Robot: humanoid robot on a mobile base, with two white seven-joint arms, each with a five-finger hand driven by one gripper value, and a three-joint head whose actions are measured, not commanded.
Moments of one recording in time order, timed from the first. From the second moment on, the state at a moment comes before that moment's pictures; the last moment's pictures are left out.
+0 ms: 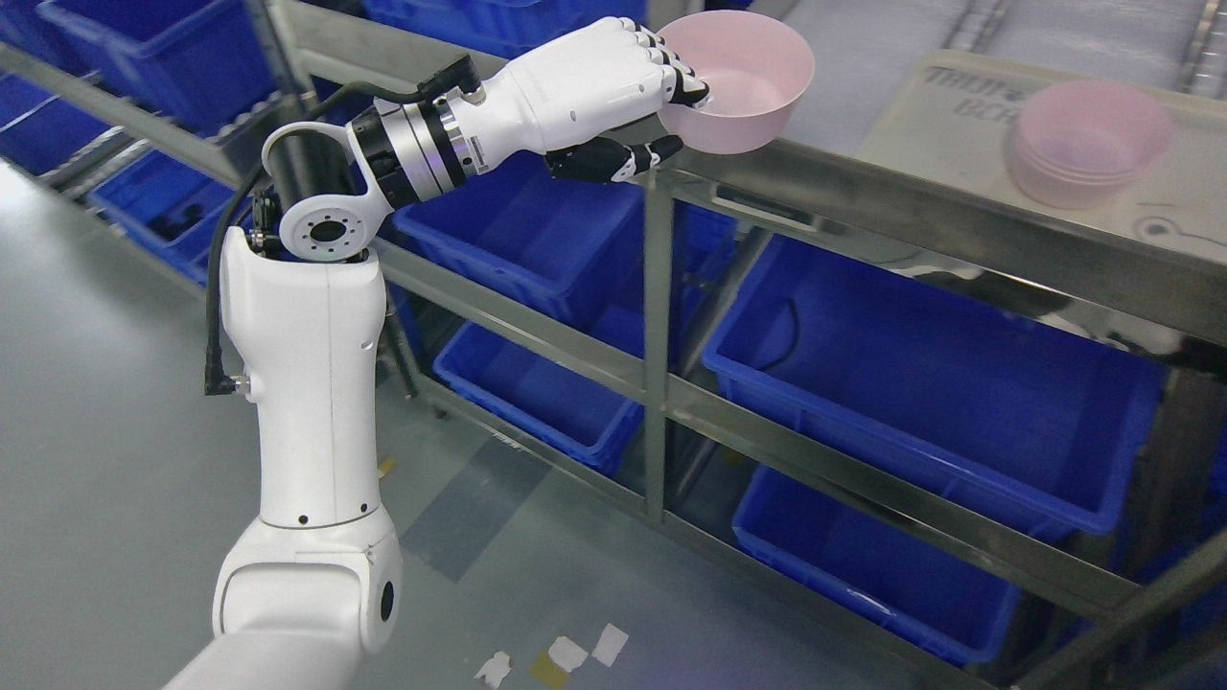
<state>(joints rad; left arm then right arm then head) -0.75 0.00 0.04 -1.55 -0.64 -0.79 -0.98 0.00 0.00 0.05 0.00 0.05 -0.08 -0.03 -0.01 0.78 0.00</state>
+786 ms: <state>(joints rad) -0.83 0.06 0.07 -1.48 -0.78 -0.79 -0.99 0.00 0.00 0.05 0.00 0.05 -0.08 -0.03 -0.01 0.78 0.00</state>
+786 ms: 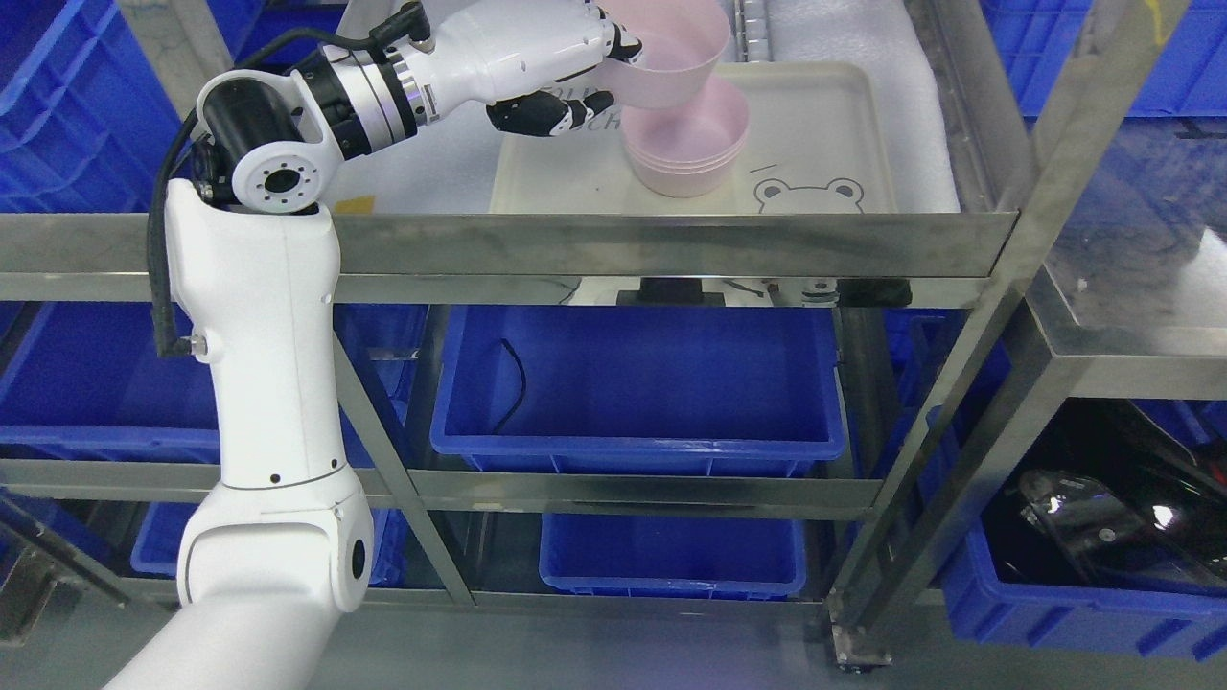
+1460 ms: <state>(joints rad) -0.82 0.12 0.04 -1.45 -0.81 -0.79 -1.03 0.00 0.00 0.05 0.00 0.05 -0.08 -0.03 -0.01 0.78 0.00</state>
